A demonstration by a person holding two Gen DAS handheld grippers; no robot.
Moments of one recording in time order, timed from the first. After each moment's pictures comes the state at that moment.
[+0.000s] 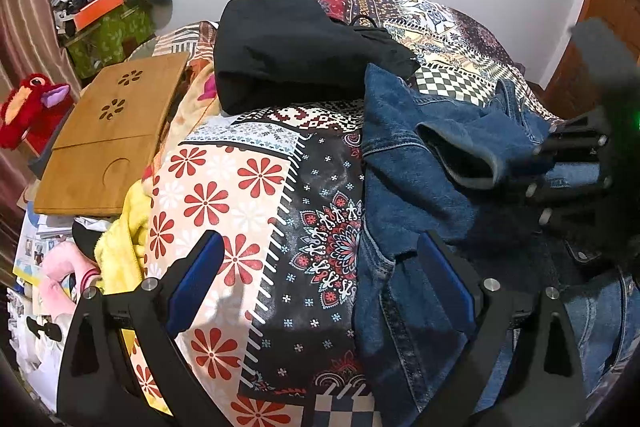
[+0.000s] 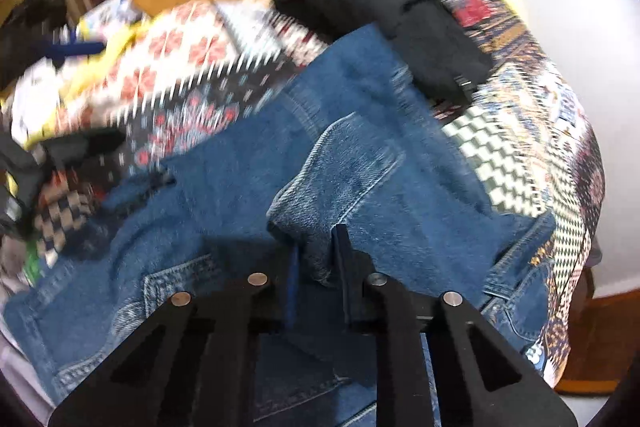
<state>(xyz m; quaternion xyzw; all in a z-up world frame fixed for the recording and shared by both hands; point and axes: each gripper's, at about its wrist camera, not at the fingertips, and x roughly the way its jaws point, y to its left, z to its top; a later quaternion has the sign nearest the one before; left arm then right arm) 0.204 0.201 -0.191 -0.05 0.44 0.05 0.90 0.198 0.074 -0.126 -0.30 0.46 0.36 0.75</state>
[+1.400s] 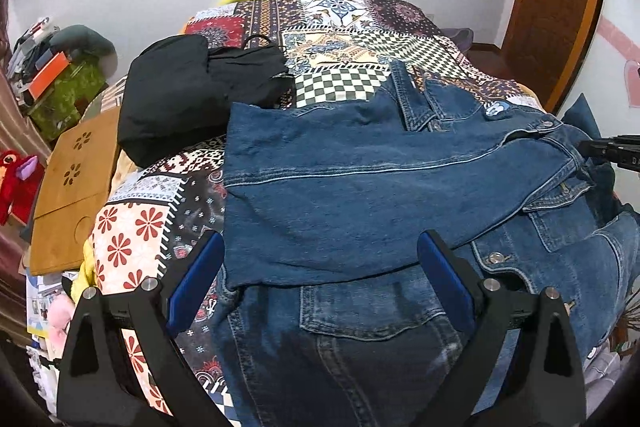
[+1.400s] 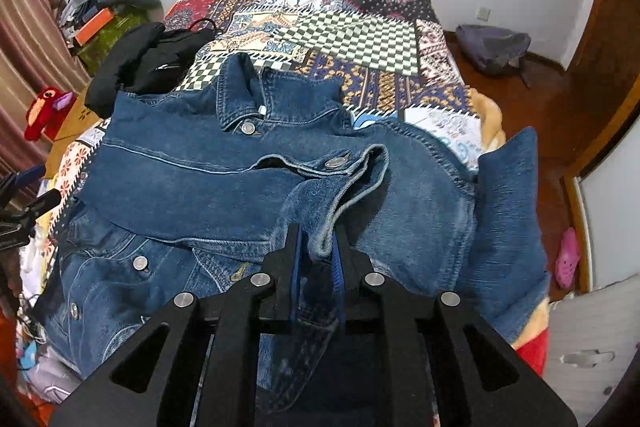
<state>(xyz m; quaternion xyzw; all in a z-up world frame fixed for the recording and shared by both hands) 0.221 0.066 -0.161 0.04 0.44 -0.03 0.90 0.179 -0.228 -0.093 -0.02 0.49 0.14 0.86</state>
